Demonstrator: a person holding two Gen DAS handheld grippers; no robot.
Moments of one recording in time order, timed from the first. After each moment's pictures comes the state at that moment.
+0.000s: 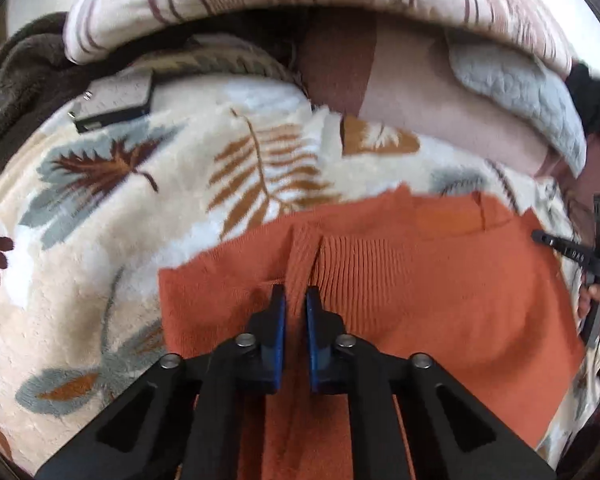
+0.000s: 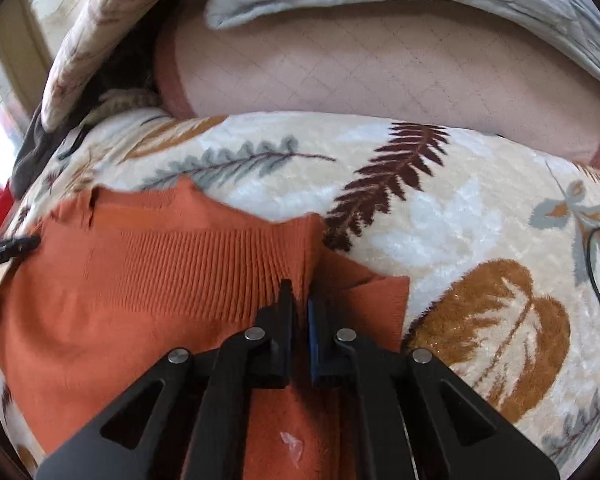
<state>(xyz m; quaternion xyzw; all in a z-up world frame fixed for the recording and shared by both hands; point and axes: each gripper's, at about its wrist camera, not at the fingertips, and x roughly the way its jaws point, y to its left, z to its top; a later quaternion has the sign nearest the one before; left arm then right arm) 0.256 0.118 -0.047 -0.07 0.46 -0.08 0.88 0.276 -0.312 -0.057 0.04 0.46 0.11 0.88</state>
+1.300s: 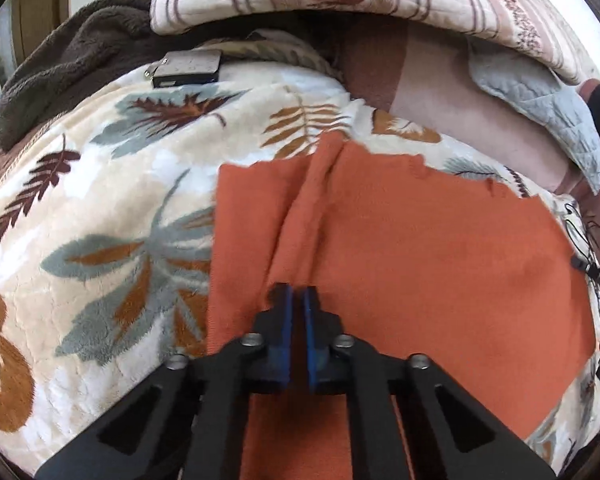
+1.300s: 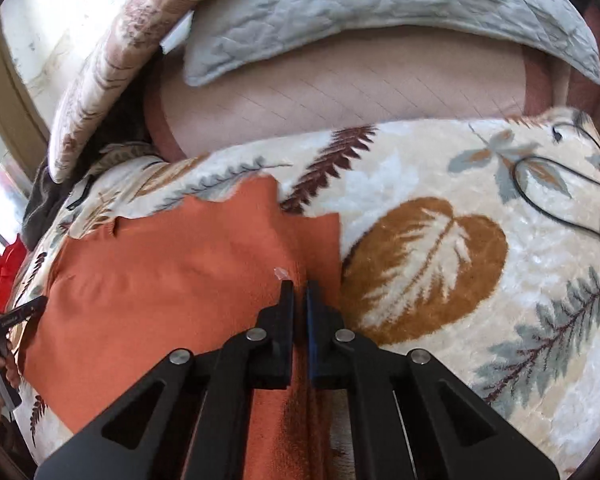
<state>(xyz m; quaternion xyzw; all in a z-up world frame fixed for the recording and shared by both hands) 0.182 0.121 -0.053 -0.09 0.46 0.00 0.88 0.204 -0.347 -0.049 0.10 0.45 0.07 0.88</state>
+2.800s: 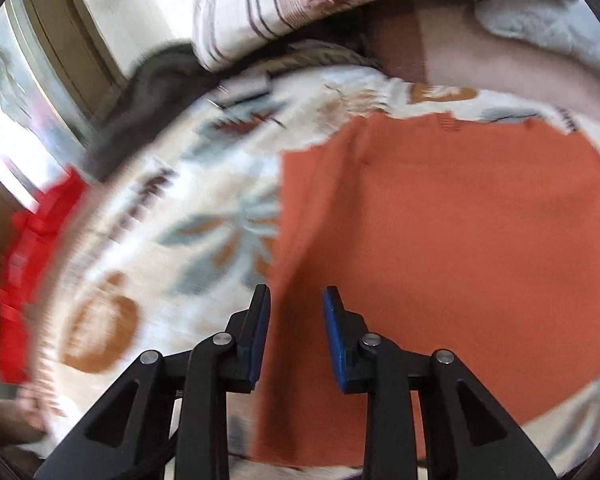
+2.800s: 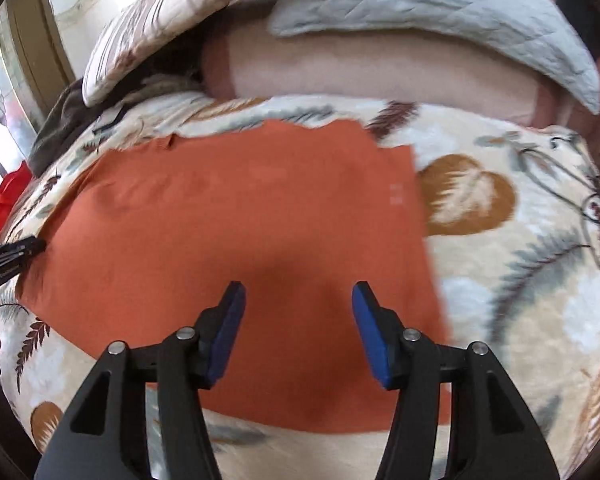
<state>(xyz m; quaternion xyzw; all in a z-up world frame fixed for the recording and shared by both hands) 0.126 0.072 -0.024 0.10 0.45 0.16 0.87 0.118 -0.240 -0.031 0.02 0.47 0.07 0.88</state>
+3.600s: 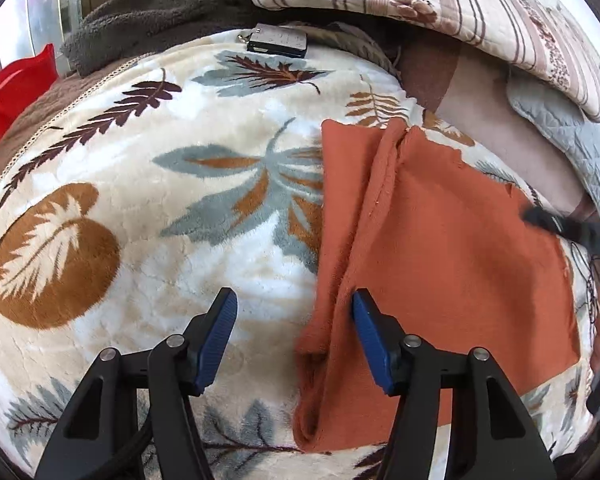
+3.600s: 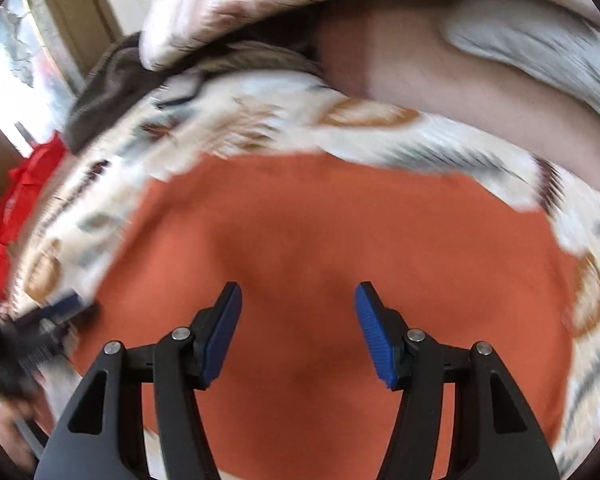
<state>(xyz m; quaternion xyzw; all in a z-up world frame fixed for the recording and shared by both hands) 0.104 0.165 -0.035 -0.16 0.49 0.05 0.86 0.216 -0.048 0.009 -0.01 0.50 0.19 0.84</state>
